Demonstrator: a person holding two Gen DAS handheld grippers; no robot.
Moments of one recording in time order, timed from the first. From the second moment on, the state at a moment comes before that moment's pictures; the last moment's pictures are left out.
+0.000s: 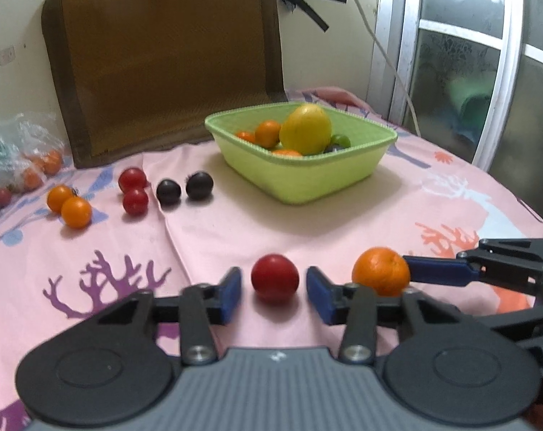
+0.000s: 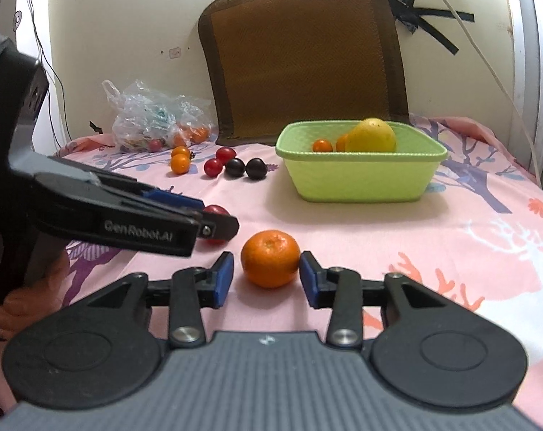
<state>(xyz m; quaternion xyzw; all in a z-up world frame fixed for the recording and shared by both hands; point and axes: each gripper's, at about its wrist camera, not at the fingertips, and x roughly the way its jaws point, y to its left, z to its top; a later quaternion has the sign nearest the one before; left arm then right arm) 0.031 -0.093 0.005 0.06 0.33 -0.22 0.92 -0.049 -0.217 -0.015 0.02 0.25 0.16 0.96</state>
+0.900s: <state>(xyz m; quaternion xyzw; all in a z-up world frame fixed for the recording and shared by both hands) 0.172 -0.141 0.036 0.02 0.32 -0.22 0.92 0.048 -0.260 0.007 0.05 0.16 0.08 0.98</state>
